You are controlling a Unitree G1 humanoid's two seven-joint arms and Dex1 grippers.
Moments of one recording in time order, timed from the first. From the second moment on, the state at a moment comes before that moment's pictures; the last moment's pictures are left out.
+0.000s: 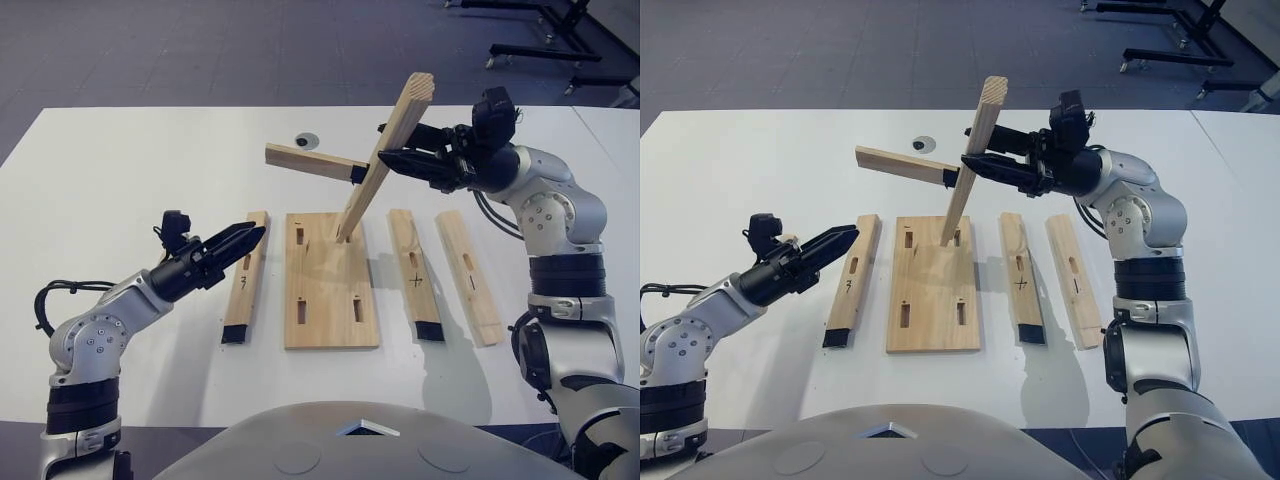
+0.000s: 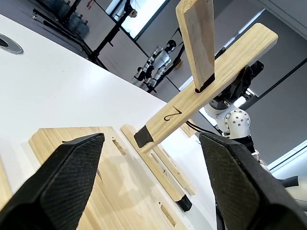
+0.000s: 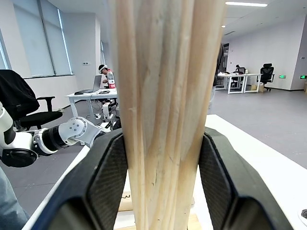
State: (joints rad) left arm 0.09 0.47 0.22 -0.26 -1.13 0.84 -0.71; right arm -0.55 -0.52 -0.06 0.13 0.72 0.42 1.29
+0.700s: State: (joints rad) left arm -0.01 0.34 0.11 -0.20 -0.99 0.73 -0.77; right arm -0.81 -0.45 -0.04 0.79 0.40 -0.26 1.48
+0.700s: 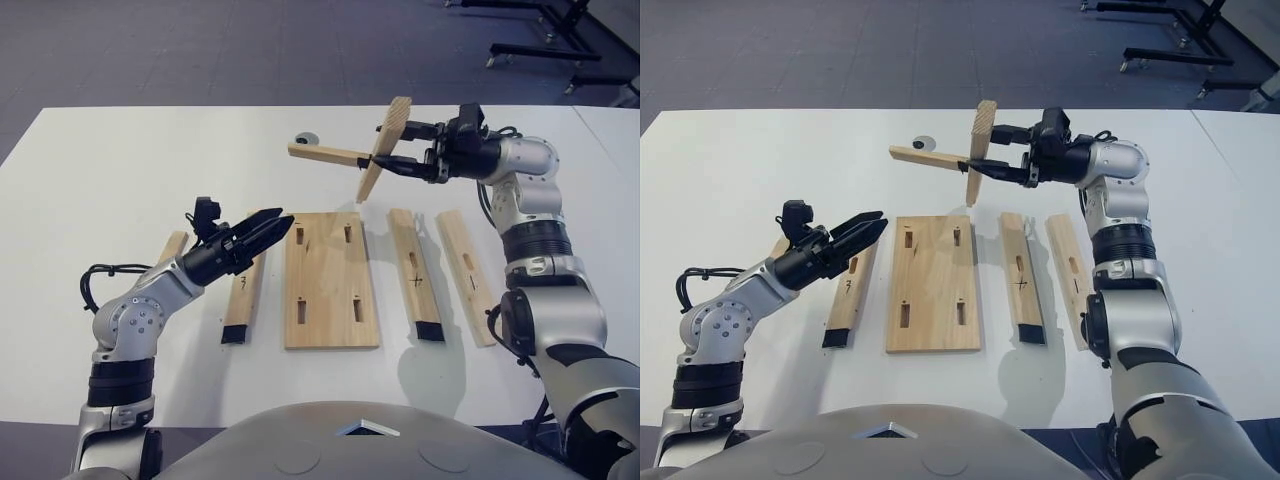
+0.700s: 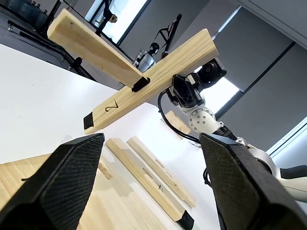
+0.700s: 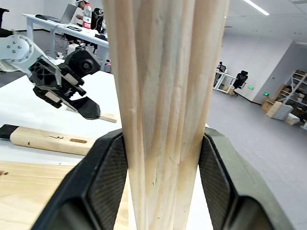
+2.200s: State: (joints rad) left arm -0.10 0.33 0.09 -0.11 -0.95 0.73 -0.86; right arm -1.09 -0.46 0.21 1.08 0.53 0.01 1.61
